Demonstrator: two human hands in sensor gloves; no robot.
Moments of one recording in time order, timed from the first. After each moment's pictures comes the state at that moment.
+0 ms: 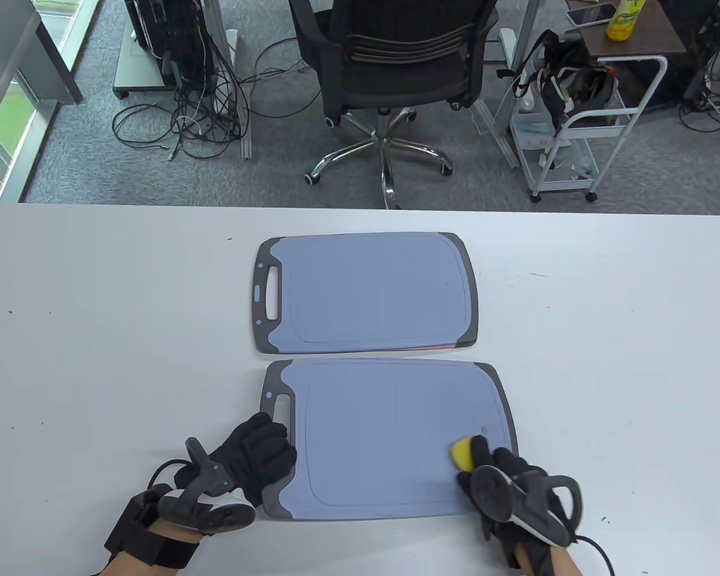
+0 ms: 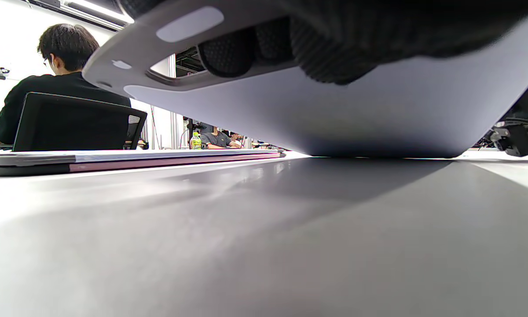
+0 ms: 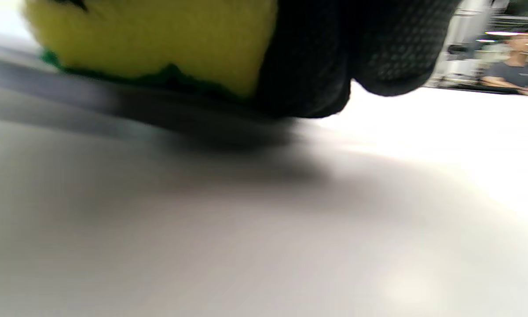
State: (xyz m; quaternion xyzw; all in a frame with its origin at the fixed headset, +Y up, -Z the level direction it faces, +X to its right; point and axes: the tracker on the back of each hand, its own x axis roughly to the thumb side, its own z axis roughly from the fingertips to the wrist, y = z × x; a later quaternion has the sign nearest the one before) left_hand -0.198 -0.764 -0.147 0.13 -0.43 0.03 0.89; right_hand 0.231 -0.778 -0.141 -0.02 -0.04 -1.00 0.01
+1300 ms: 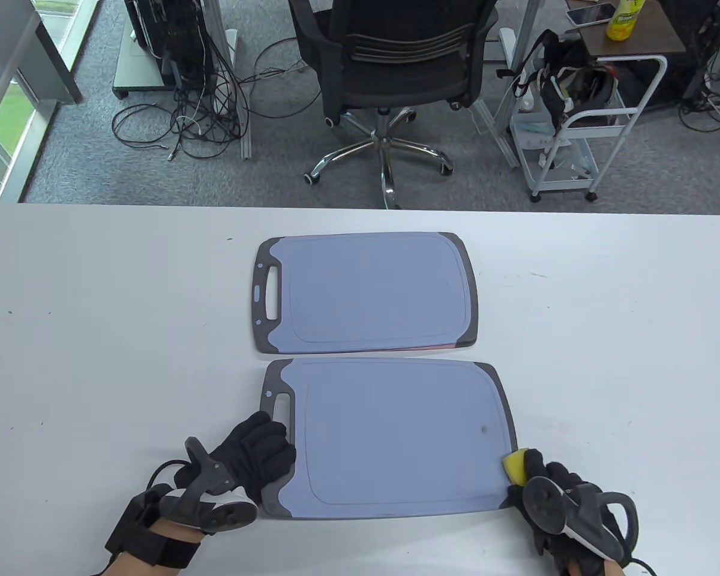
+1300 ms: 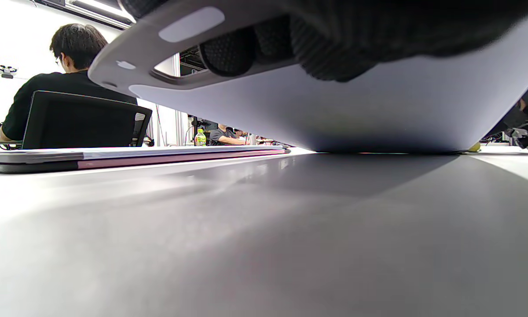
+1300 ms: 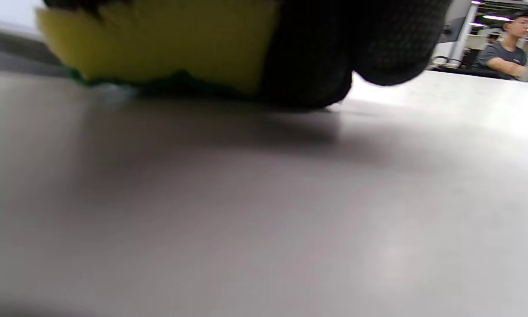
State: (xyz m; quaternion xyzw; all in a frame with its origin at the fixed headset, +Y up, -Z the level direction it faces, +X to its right) left_hand -0.197 -0.764 -0.149 0.13 -0.42 0.02 0.90; right_hand 0.276 -0.781 -0.131 -0.03 -0.06 -1.00 0.01
